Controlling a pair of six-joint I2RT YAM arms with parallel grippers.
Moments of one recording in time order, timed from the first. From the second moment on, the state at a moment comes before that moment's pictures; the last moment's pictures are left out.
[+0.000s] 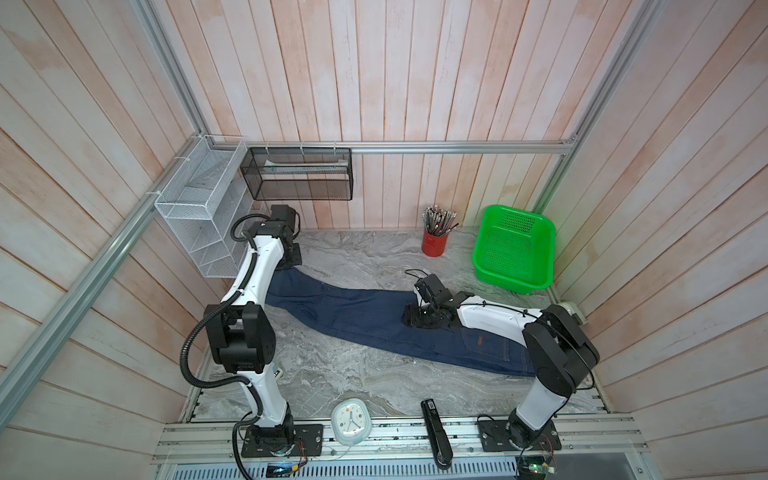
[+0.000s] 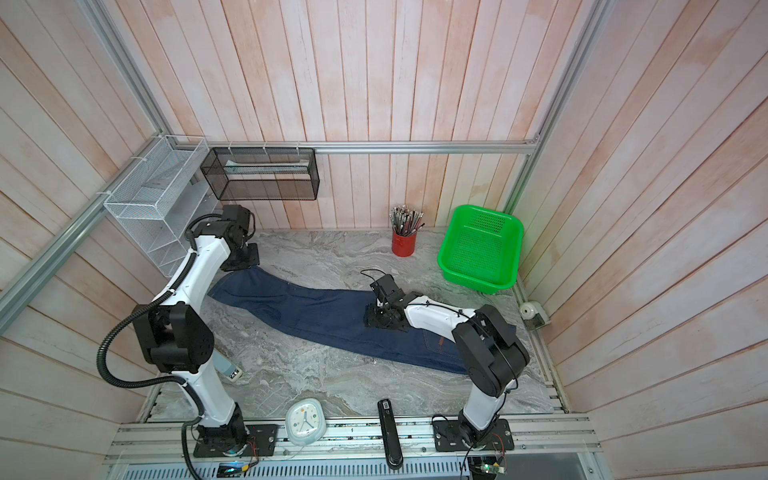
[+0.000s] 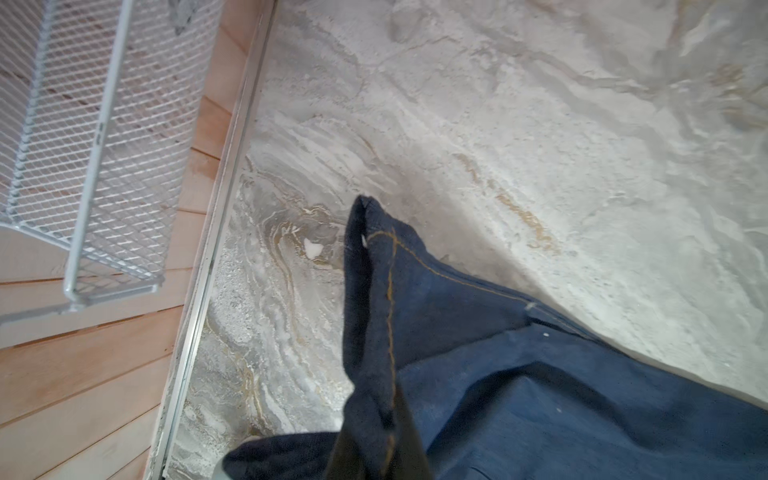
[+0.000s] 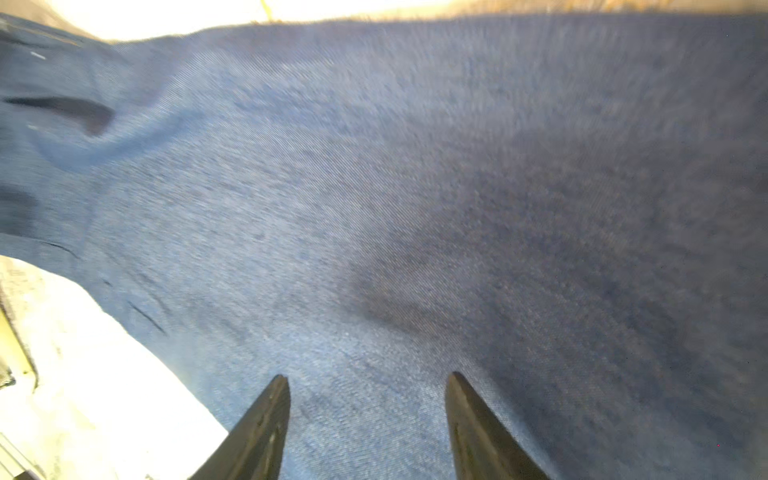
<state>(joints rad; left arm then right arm) -0.03 1.87 1.82 -1.12 -0.27 -0.22 0.68 1.72 1.03 -0.34 -0.13 0.65</state>
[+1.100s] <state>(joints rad) -0.65 2.09 2.06 -1.11 0.00 -0.64 0.29 1.24 0.88 -0.38 0.03 0.76</state>
